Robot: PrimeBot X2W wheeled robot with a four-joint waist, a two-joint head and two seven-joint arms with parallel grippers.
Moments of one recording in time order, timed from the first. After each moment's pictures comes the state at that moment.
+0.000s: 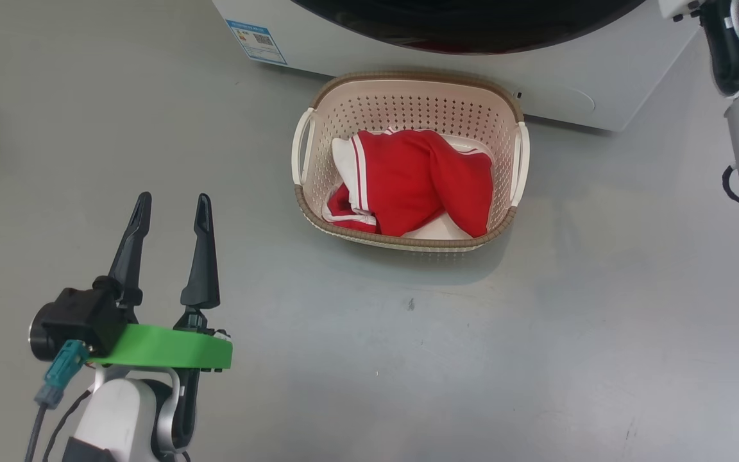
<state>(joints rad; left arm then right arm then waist) -0.21 0.05 -0.19 0.06 -0.39 0.03 -0.25 -1.16 -0.22 0.23 0.81 0.26 0.10 -0.21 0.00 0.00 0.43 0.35</state>
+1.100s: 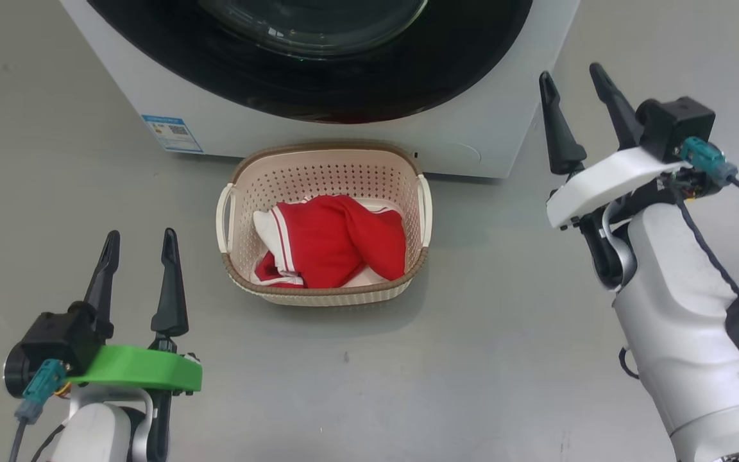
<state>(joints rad) -0.17 0.08 -0.13 0.13 -0.40 0.03 -0.25 -0.70 -0.08 0.22 0.65 0.33 0.11 -0.25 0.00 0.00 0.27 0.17</state>
